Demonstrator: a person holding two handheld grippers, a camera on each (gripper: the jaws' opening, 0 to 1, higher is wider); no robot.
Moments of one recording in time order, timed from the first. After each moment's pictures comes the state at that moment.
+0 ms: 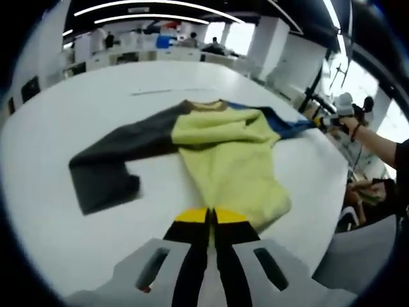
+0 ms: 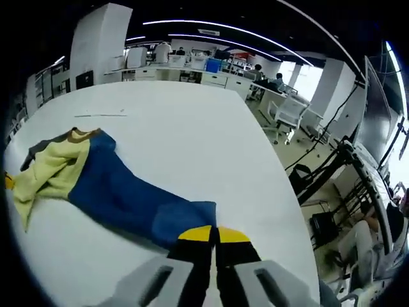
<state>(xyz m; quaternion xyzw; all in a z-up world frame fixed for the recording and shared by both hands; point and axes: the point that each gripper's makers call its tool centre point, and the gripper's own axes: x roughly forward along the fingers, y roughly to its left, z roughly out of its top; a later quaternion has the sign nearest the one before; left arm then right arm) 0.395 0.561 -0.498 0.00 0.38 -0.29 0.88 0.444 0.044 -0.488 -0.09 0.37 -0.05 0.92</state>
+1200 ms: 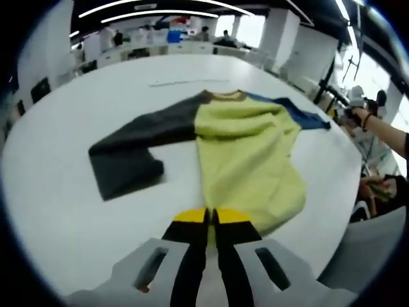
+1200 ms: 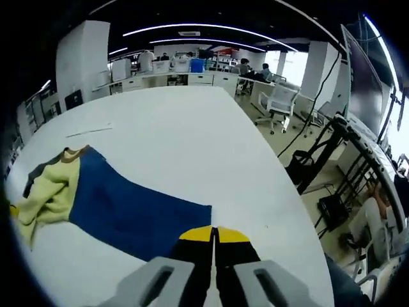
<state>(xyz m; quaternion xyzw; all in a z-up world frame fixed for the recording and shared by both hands) 0.393 0.590 -0.507 0.03 0.39 -0.24 0.89 0.440 0.036 -0.489 -0.01 0.37 -0.06 0.93</state>
